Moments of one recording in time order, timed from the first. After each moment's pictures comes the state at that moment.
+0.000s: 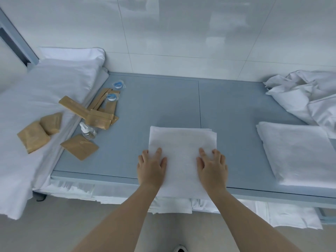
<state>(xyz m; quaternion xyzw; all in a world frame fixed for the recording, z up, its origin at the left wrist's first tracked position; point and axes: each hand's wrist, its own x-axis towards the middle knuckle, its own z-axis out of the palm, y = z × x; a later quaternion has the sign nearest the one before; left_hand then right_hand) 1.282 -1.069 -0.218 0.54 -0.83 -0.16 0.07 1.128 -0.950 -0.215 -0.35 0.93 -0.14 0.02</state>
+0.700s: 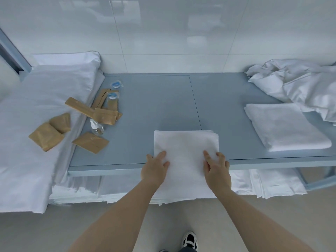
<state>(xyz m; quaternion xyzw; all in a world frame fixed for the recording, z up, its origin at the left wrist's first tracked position) 1.351 -1.050 -0.191 0.46 -0.84 -0.28 -0.05 1.210 -0.891 -0.213 -0.27 0.94 -0.19 0.10</state>
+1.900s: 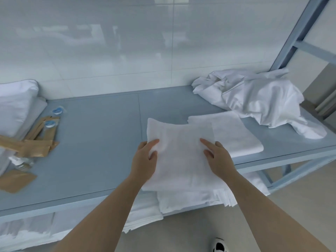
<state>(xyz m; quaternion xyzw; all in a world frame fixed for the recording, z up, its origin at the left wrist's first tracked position) 1.167 -0.962 -0.135 0.30 -0.84 -0.40 0.20 0.996 -0.765 -0.134 -0.32 0.89 -0.32 0.07</state>
